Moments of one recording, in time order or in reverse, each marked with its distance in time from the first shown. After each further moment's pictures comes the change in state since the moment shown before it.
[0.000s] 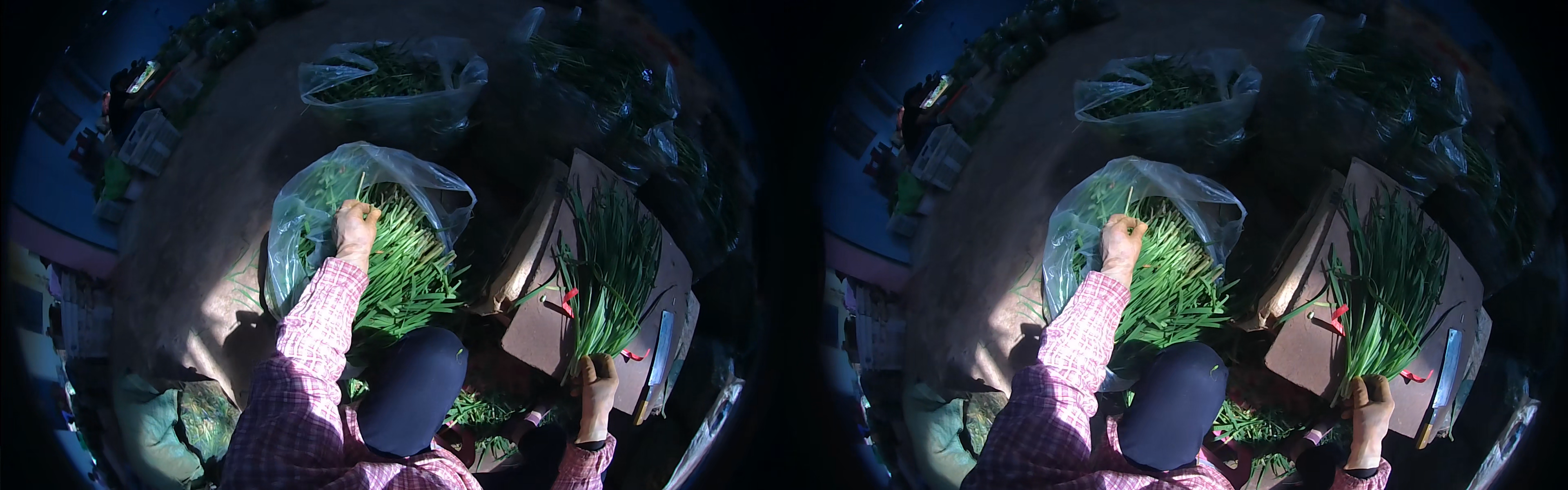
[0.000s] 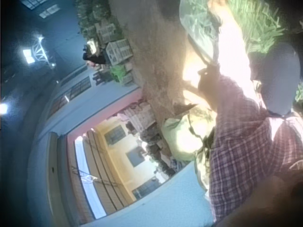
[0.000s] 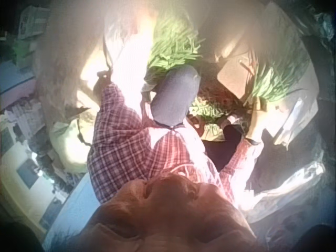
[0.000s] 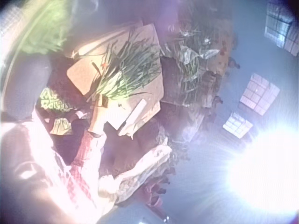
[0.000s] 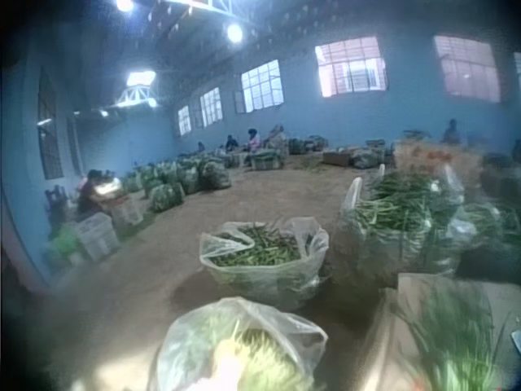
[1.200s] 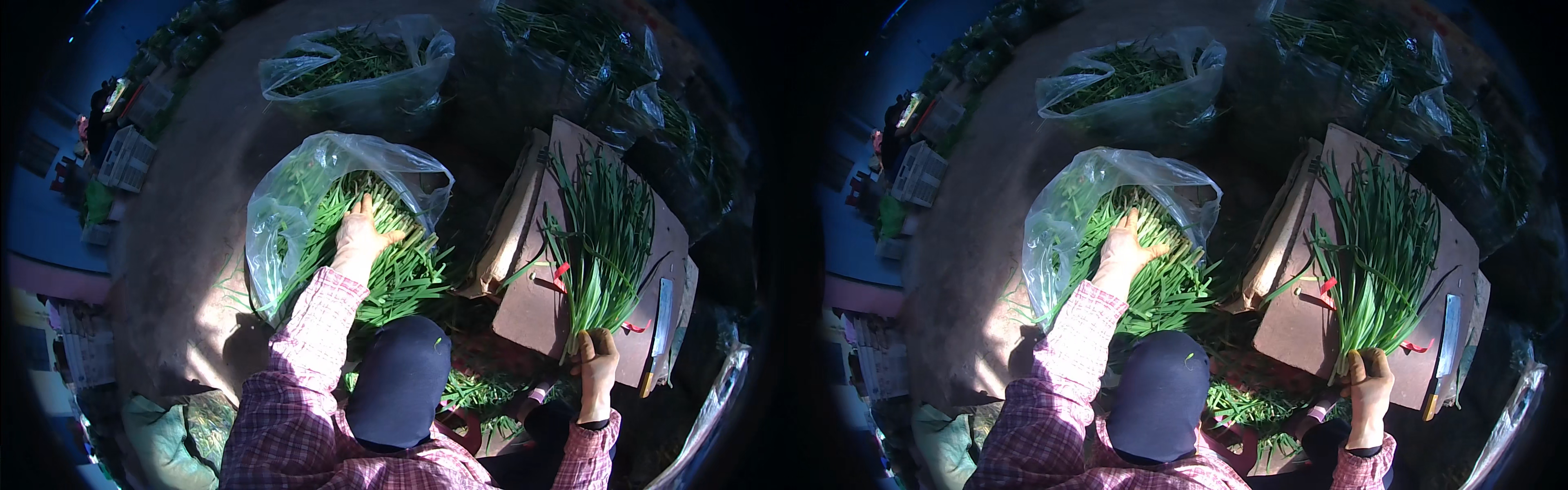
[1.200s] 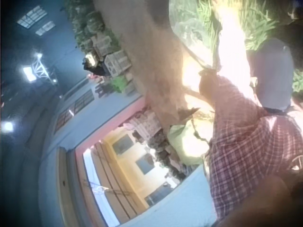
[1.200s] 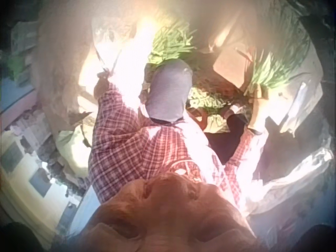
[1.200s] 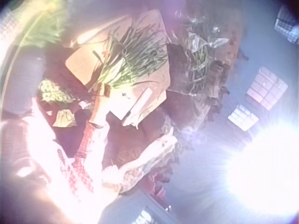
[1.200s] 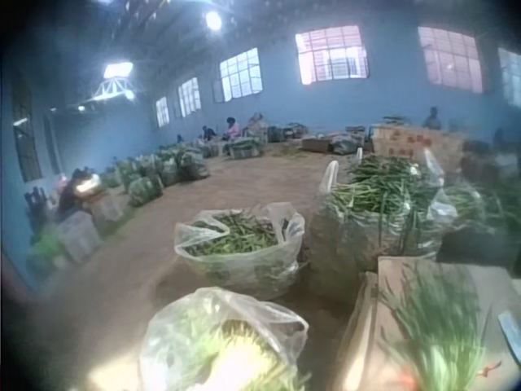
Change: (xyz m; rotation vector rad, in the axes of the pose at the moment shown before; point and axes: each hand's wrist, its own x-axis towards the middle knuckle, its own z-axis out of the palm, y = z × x) left_hand -0.025 0.064 -0.001 0.311 -0.557 -0.009; right_hand 0.000 -0.008 0.004 -0.002 0.012 0.047
